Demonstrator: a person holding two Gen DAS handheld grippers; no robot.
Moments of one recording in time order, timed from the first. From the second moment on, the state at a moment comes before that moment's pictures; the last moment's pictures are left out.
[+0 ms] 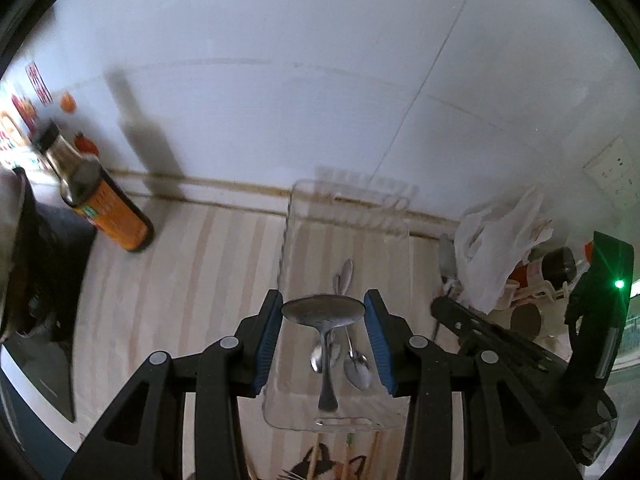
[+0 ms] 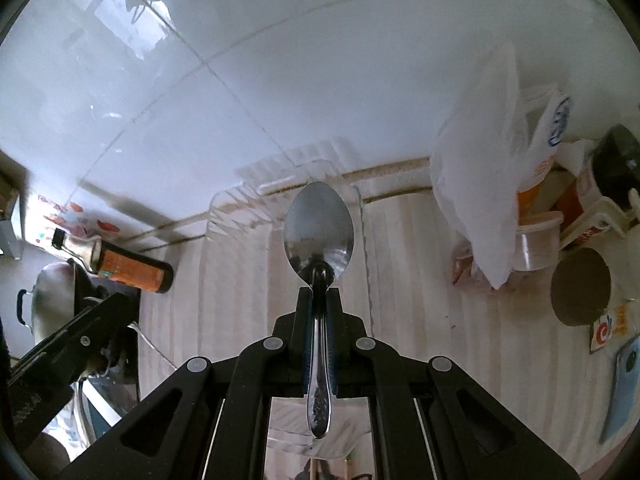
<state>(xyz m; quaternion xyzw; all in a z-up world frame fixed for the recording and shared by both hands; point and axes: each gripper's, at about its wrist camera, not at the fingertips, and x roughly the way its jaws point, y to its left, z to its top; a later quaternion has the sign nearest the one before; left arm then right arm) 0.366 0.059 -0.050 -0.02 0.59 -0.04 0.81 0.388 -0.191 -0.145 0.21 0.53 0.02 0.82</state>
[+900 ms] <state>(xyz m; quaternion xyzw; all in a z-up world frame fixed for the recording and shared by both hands) 0.281 0.131 -0.067 0.05 0.53 0.06 0.85 0.291 -0.216 -0.141 0.17 0.53 -0.04 0.83</state>
